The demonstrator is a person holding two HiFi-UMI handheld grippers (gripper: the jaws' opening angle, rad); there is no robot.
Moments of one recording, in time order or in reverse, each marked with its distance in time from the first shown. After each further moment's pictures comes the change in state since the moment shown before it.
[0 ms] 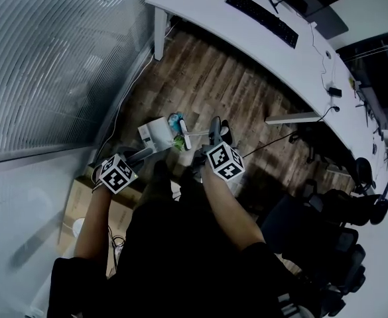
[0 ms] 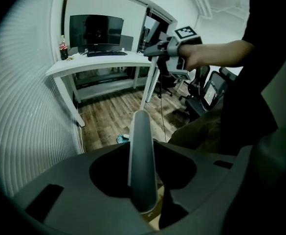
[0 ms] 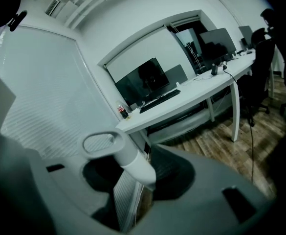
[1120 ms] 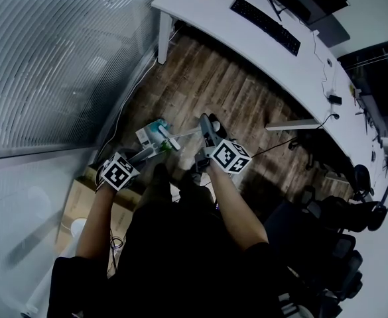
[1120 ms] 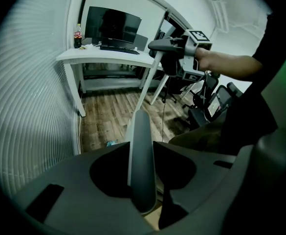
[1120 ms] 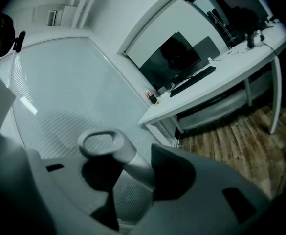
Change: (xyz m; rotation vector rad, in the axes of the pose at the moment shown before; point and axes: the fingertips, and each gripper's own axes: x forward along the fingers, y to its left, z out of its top) left arm 0.000 0.007 -0.001 -0.179 -0.014 -0.012; right arm 0.018 0.069 -0.010 -0.020 0.203 0.386
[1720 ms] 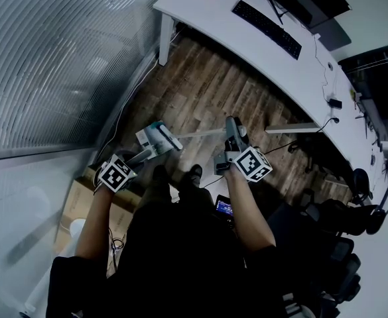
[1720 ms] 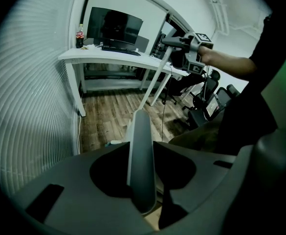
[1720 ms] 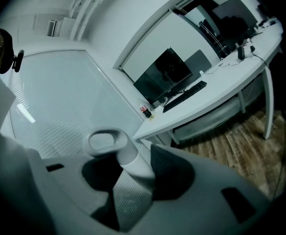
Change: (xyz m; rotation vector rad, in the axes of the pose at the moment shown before) left arm -0.004 0.006 -0.004 -0.020 -0.007 -0.006; right arm -0.042 -0.031 0.067 0.027 -0.128 -0.044
